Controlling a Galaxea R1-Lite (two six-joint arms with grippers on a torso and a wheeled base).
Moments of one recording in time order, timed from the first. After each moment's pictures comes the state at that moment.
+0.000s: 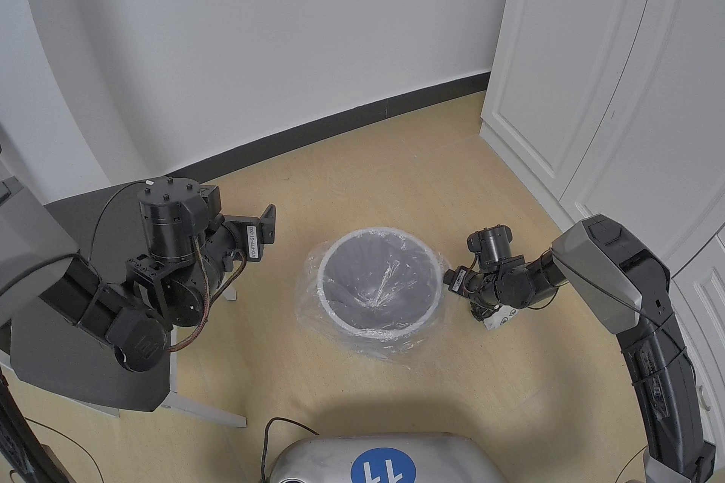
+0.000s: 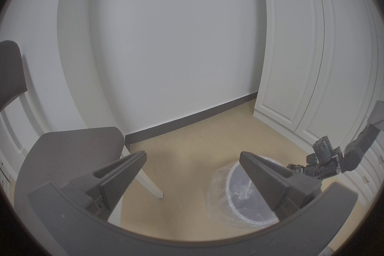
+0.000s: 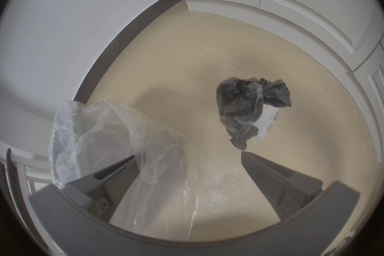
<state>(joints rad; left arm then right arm) -0.44 1.93 -0.71 -1.07 0.40 -0.02 0.32 2.69 -1.66 -0.28 -0.13 0.68</state>
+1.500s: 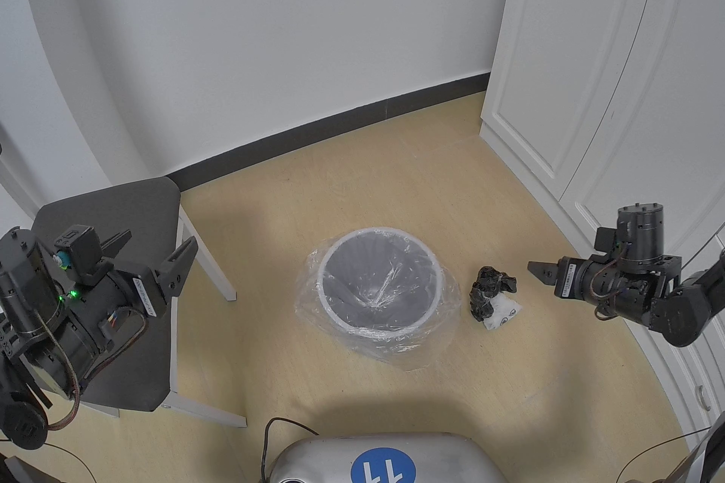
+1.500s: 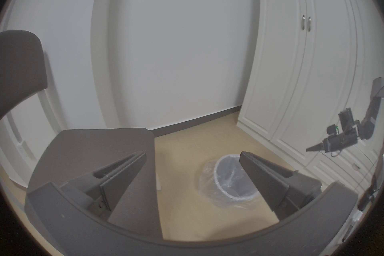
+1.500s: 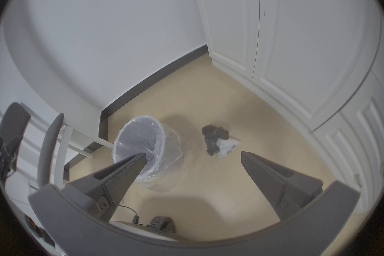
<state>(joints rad) -0.38 1.39 -0.26 -1.06 0.21 -0.07 0.27 1.78 -0.58 -0.72 -0.12 0.32</state>
